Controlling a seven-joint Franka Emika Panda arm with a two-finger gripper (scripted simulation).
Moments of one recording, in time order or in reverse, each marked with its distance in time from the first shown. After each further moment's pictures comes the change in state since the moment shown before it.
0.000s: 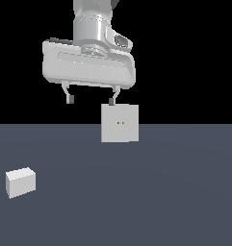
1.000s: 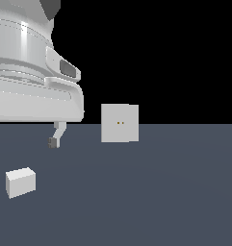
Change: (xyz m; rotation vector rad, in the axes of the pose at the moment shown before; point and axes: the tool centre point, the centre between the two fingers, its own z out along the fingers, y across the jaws) arm -0.074 -0.110 0.086 -0.001 -0.030 -0.571
